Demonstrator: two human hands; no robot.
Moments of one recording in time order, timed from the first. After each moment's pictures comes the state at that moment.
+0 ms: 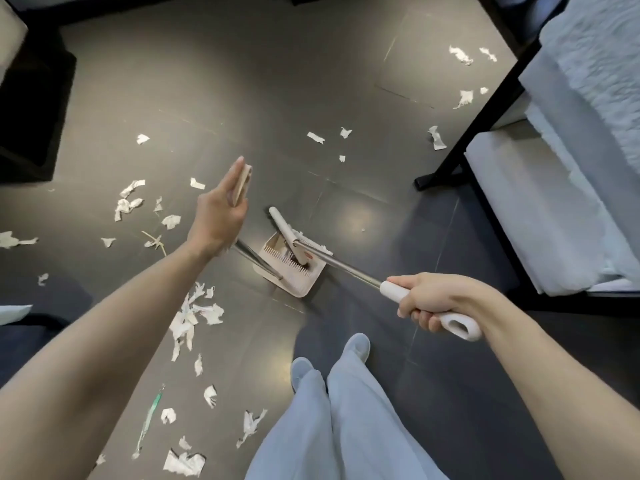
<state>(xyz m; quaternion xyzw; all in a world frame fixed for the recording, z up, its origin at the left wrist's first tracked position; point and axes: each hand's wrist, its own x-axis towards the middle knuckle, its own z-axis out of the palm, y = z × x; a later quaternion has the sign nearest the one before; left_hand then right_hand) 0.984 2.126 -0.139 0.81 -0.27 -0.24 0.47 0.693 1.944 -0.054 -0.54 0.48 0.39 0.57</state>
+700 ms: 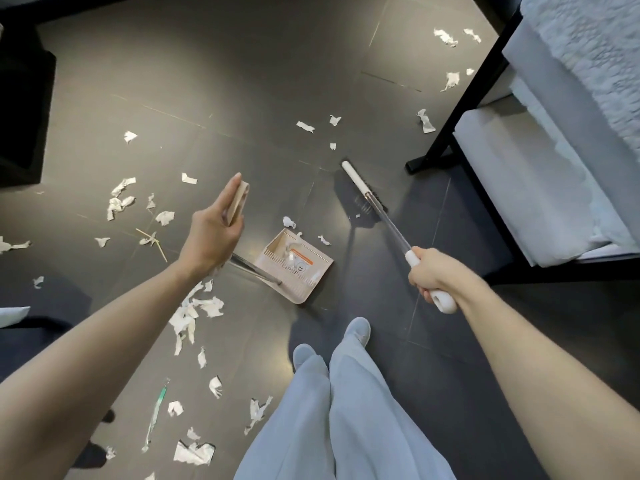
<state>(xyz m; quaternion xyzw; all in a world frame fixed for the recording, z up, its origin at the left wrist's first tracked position) 0.930 2.166 -0.117 0.85 -0.30 -0.19 0.39 0.669 1.950 -0.093 -0.66 0.56 0.32 0.38</state>
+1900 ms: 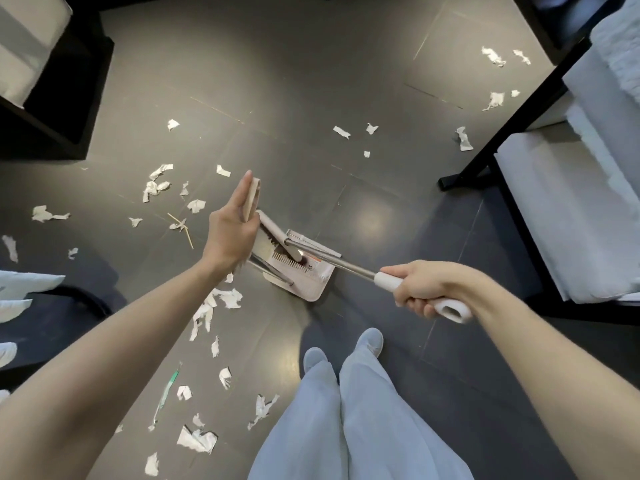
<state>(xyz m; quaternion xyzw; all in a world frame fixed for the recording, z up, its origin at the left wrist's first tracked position) 0.957 2.198 -0.127 0.85 -0.20 -0.18 0.45 0.735 1.987 -0.066 -0.59 0.44 0.42 0.53</state>
